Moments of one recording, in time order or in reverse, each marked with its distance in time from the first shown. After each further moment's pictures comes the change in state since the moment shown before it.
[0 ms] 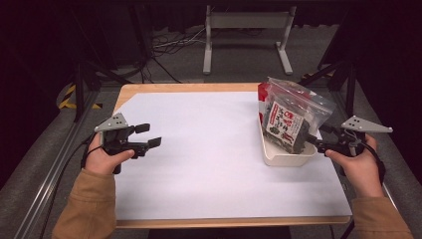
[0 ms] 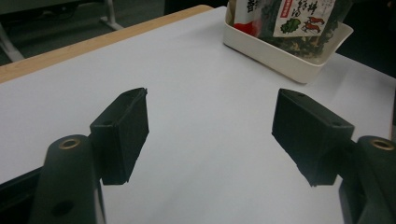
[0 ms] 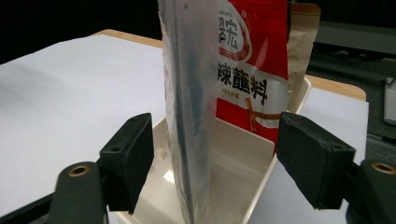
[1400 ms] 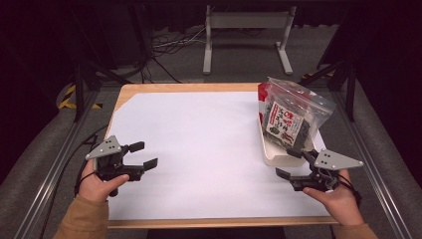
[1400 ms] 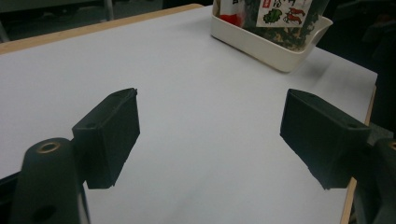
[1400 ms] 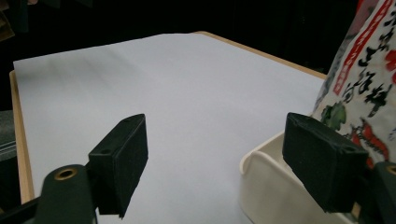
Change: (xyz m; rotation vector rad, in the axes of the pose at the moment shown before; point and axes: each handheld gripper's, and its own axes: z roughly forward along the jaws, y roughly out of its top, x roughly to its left) left arm -0.028 -0.042 -0.022 -0.055 0.009 -0.028; right arm 0.087 -0.045 0.013 -0.081 0.283 -0.187
